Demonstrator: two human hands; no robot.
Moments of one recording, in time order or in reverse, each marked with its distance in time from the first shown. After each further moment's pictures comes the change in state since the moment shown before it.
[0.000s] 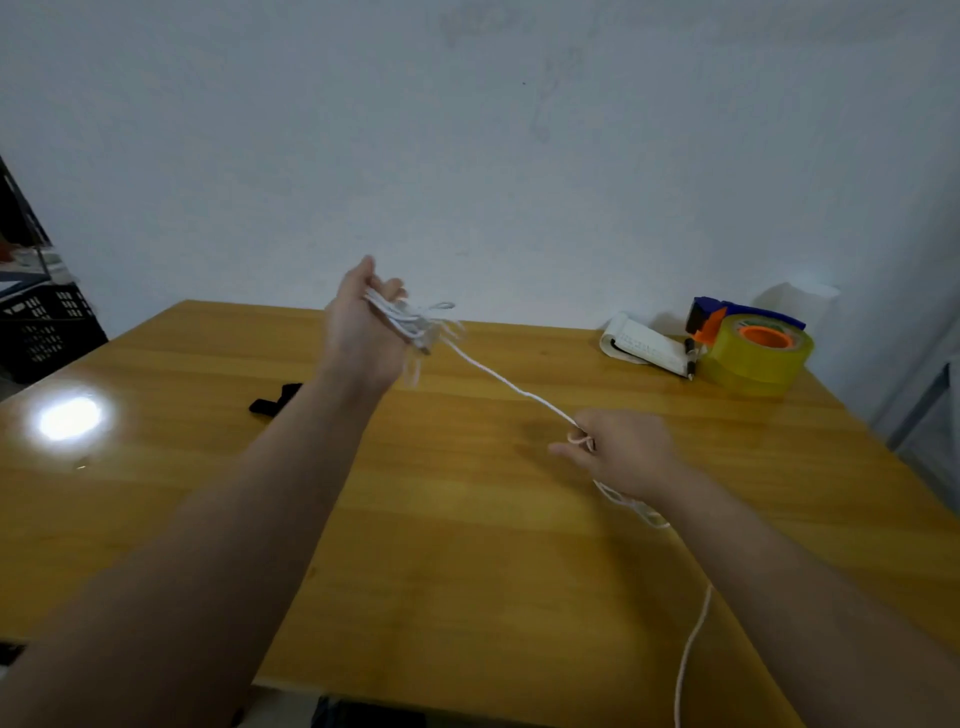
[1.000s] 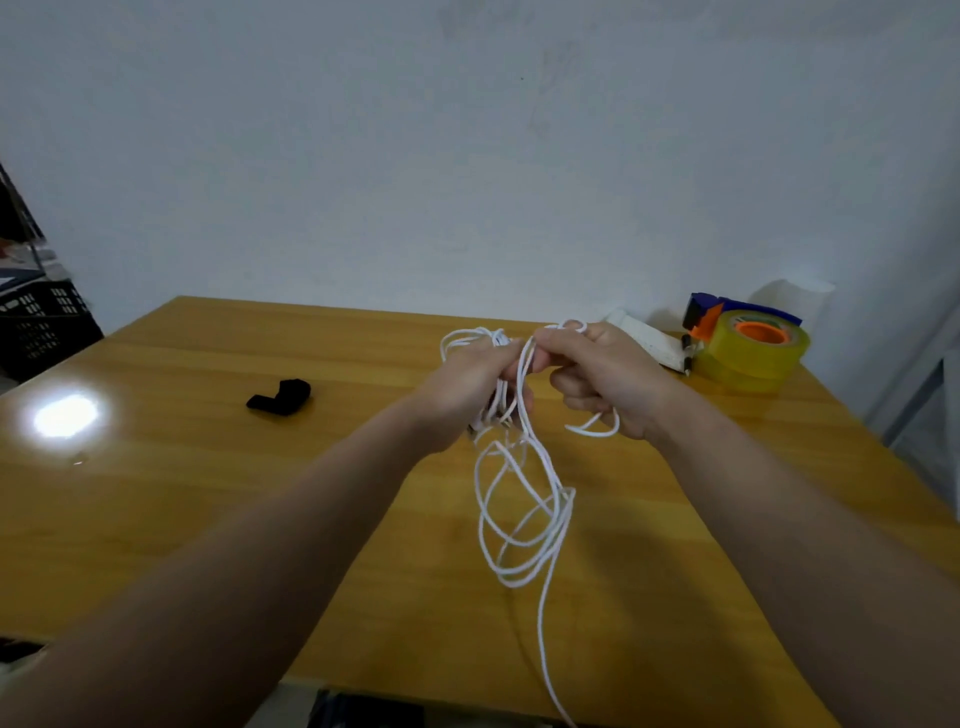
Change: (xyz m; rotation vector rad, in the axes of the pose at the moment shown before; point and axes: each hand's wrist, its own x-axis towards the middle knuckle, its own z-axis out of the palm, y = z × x) left_hand -0.054 -0.052 0.019 0.958 -0.508 -0.076; right_hand 0.010 -0.048 -0.084 1.439 -0.141 0.109
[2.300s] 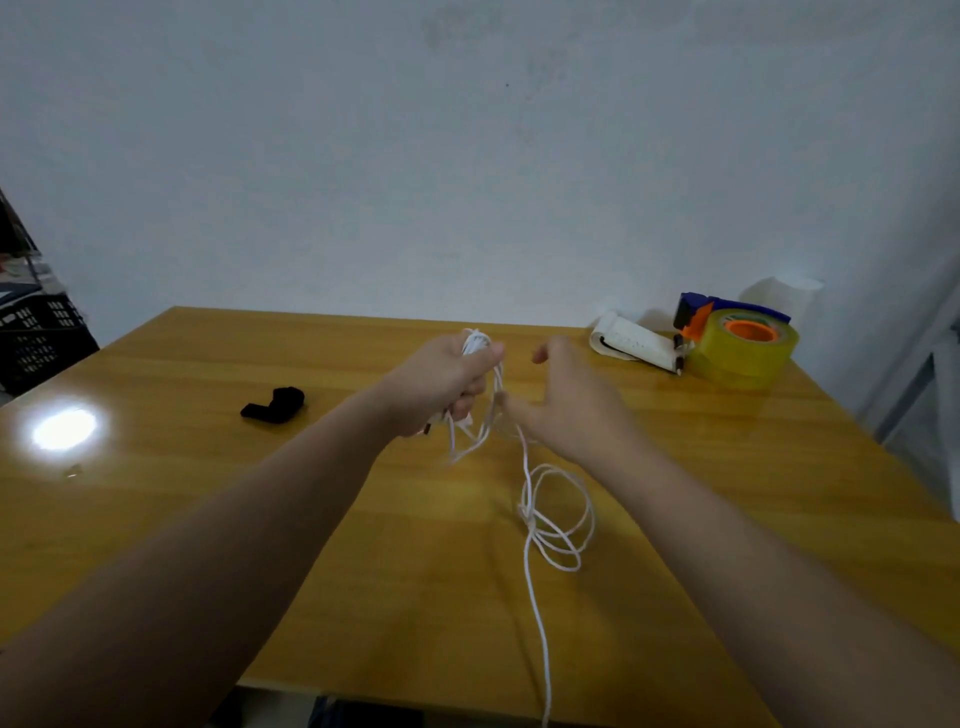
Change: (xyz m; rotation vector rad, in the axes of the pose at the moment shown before) left_hand 0.012 -0.007 -0.023 0.086 -0.071 -0.043; right_hand 0.004 0.039 0.014 -1.029 0.360 -0.036
